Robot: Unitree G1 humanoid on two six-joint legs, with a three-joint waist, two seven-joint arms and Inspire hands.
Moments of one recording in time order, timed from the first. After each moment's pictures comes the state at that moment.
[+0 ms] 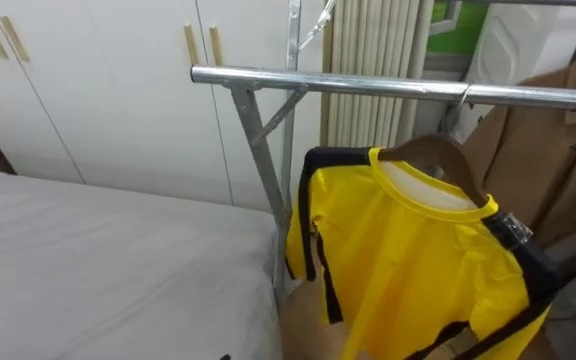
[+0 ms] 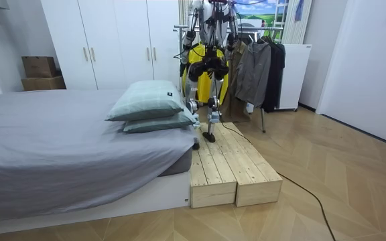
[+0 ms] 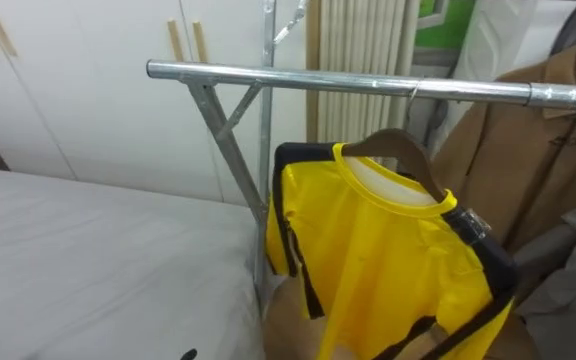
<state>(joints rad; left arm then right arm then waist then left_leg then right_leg) 0.15 0.24 -0.26 0.72 0.27 -0.32 0.03 0.08 -0.22 0.23 0.85 -0.01 -0.23 0.15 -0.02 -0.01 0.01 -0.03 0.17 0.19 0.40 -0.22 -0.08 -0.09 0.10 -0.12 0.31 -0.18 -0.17</state>
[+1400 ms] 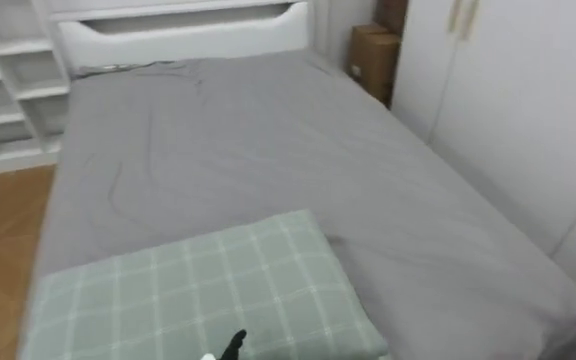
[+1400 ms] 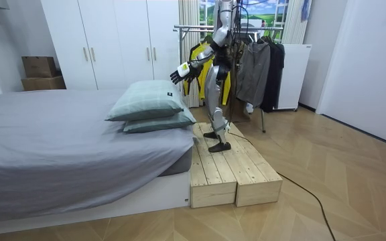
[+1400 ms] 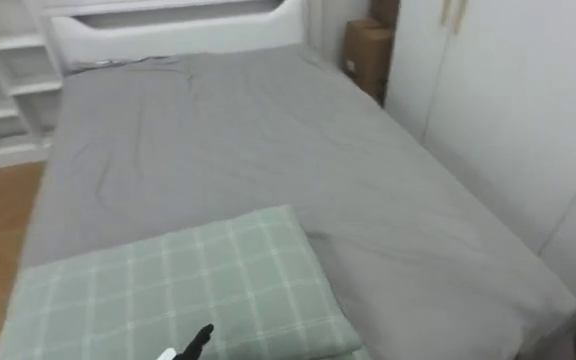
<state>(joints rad) 0.02 0.23 -0.30 0.81 0.27 -0.31 0.04 0.01 -0.22 0.21 0.94 -0.05 -0.22 0.07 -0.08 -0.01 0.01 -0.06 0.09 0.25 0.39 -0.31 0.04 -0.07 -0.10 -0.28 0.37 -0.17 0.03</state>
